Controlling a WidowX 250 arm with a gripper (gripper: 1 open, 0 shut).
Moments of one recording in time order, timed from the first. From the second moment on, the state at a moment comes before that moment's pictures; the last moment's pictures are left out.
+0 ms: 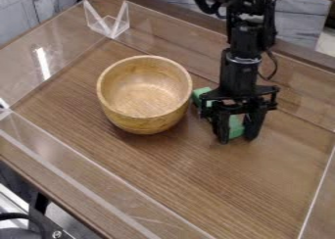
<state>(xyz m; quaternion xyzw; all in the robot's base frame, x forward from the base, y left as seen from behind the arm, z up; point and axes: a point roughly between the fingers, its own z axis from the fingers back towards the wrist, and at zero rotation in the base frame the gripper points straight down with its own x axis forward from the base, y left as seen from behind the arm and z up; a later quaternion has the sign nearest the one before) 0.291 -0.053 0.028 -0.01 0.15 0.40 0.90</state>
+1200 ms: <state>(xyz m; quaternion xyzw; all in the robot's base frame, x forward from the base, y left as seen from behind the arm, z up) 0.270 -0.030 0.079 -0.02 0.18 0.35 0.92</state>
